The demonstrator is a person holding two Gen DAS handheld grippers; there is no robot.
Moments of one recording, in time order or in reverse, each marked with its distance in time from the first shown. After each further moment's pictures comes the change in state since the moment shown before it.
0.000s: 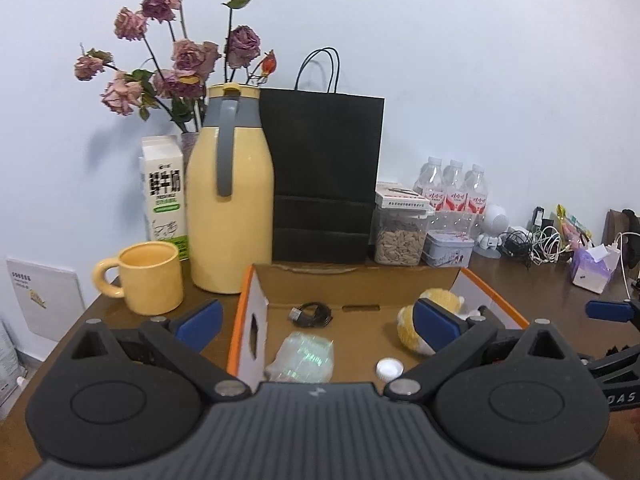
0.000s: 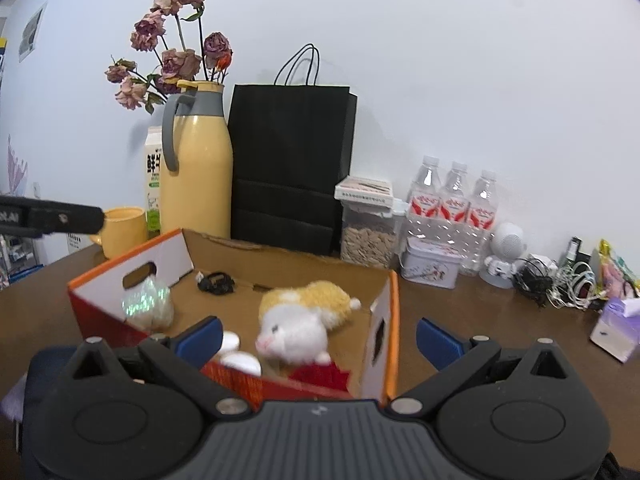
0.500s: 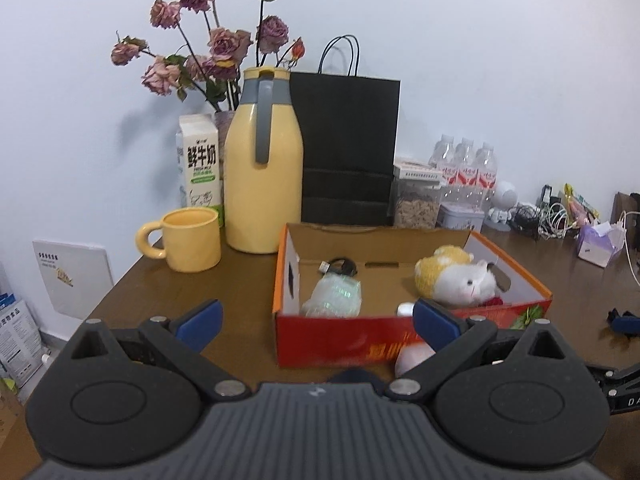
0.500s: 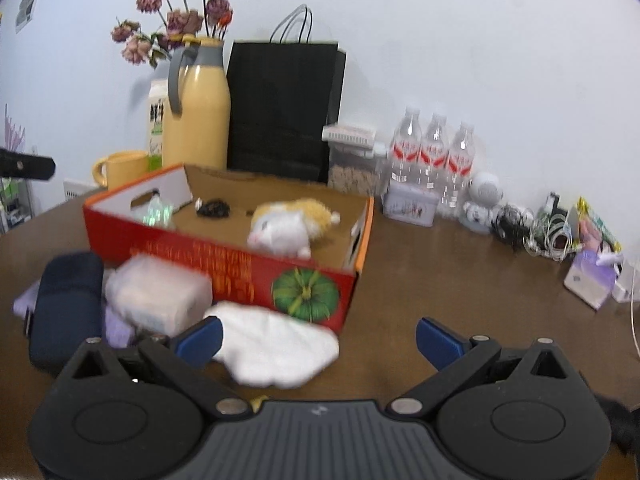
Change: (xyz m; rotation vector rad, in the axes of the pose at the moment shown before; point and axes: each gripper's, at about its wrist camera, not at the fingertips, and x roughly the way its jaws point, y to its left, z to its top) left arm -0.052 0.017 -0.035 0.001 0.052 0.051; right arm -0.048 -0.011 -0.058 -0.014 0.128 -0.018
